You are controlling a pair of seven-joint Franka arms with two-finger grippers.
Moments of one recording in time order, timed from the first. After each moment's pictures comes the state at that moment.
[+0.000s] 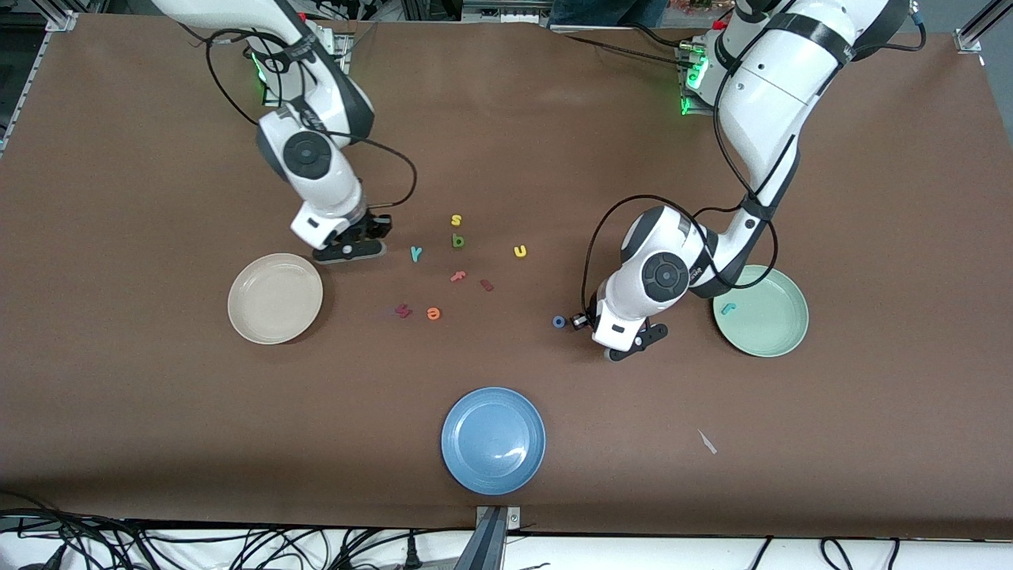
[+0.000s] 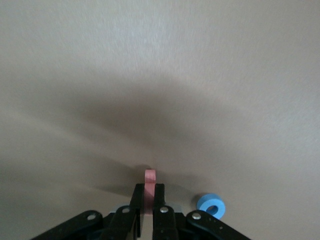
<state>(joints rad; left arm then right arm) -0.21 0.79 -0.30 -1.59 0.00 2.35 -0.93 0.03 0.27 0.38 -2.28 -0.23 2.47 0.38</state>
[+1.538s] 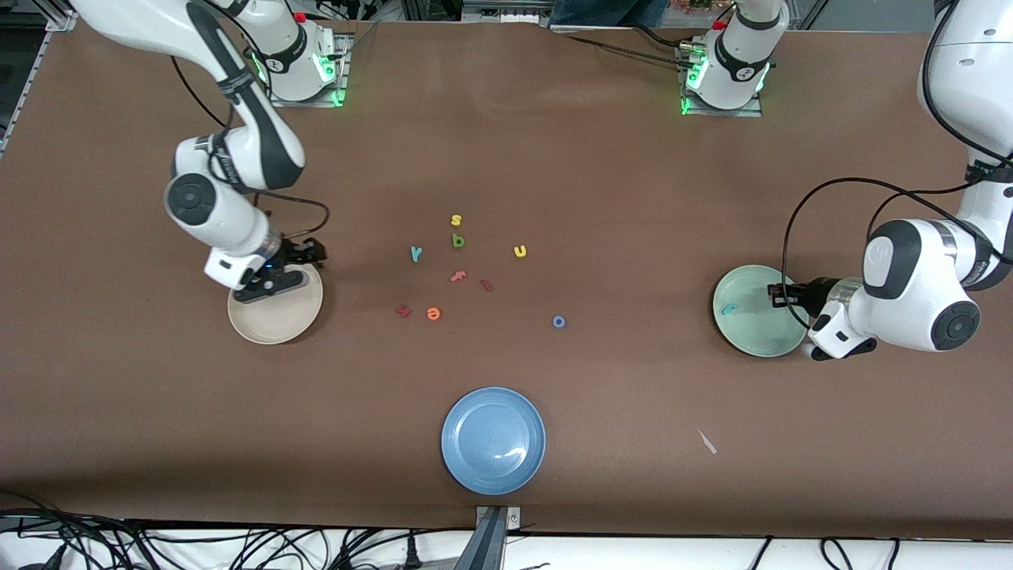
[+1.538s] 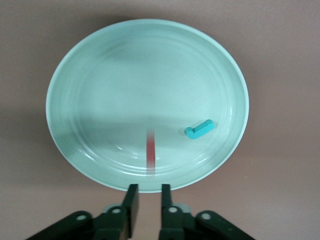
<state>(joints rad) 0.34 0.62 -0.32 -1.63 0.03 1.78 -0.16 -0.03 0.33 0.30 -2.18 -0.09 2.45 0.05</state>
